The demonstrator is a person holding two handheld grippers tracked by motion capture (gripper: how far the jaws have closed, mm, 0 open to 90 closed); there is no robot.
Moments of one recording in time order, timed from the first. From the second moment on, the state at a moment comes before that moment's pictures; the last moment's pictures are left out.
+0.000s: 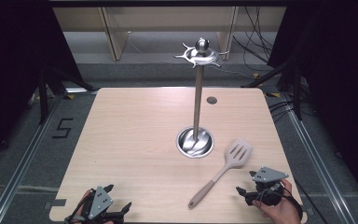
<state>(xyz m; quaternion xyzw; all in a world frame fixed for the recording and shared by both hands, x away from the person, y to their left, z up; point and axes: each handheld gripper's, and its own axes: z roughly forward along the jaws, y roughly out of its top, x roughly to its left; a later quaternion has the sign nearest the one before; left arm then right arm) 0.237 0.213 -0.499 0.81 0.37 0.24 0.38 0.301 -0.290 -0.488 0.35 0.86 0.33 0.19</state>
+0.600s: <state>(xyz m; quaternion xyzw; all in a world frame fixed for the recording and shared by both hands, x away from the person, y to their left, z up) 0.236 0.212 -0.500 0.81 0.37 0.24 0.39 0.305 -0.281 -0.478 0.31 0.87 0.33 0.19</state>
